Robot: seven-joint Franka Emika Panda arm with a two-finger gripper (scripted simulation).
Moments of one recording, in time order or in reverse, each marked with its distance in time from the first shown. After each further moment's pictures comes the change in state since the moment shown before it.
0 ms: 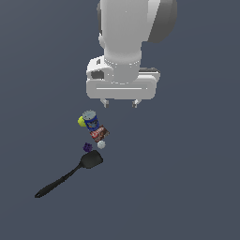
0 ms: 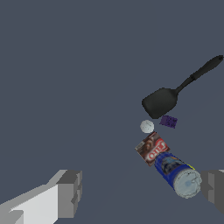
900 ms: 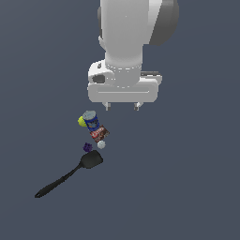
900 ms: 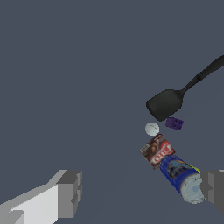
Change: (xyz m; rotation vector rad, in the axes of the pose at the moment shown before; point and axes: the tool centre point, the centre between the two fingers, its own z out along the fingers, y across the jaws) arm 0.008 -0.006 0.005 0.024 0.000 0.017
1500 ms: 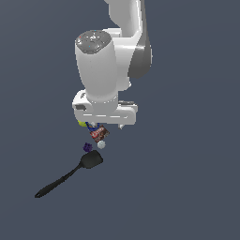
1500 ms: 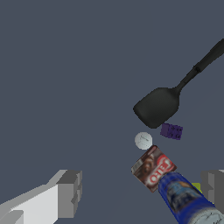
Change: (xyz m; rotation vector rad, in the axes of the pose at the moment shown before) arm 0.022 0.055 0.077 0.016 0.001 0.100
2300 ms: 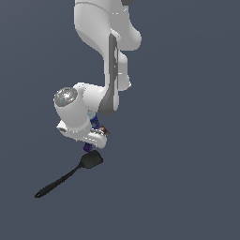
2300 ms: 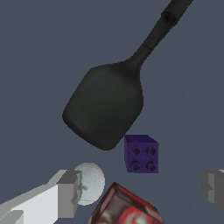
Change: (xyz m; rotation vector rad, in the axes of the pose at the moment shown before) arm 0.002 0.113 0.144 -0.012 0.003 0.189
